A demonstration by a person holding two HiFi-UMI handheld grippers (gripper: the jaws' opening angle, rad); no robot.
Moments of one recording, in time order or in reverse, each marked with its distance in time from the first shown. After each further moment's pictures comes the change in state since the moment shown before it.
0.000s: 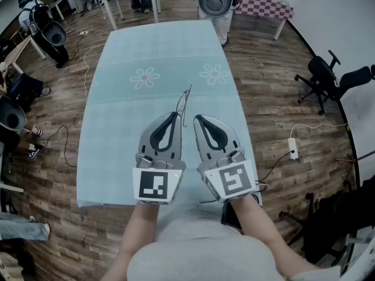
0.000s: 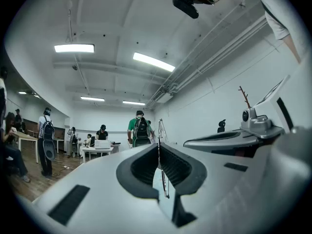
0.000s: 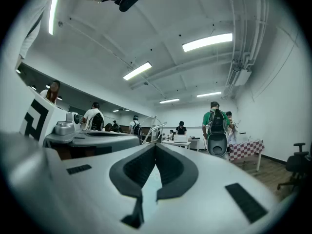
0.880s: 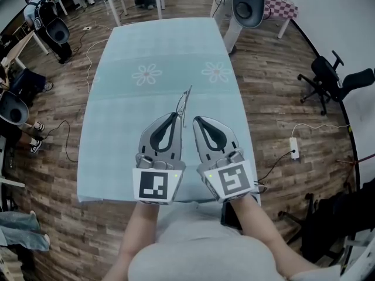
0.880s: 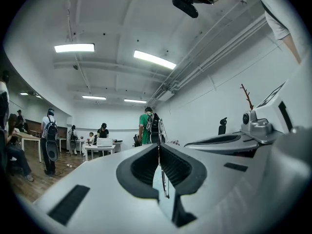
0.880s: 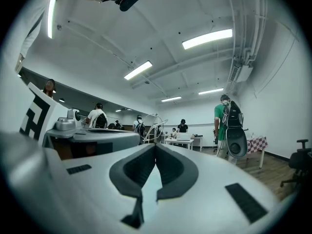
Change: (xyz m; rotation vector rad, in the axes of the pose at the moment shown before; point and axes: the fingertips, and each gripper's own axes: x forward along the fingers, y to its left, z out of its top) left arm -0.002 0.001 0.000 0.000 0.023 0.011; right arm 0.001 0.005 -0.006 0.016 0.014 0.026
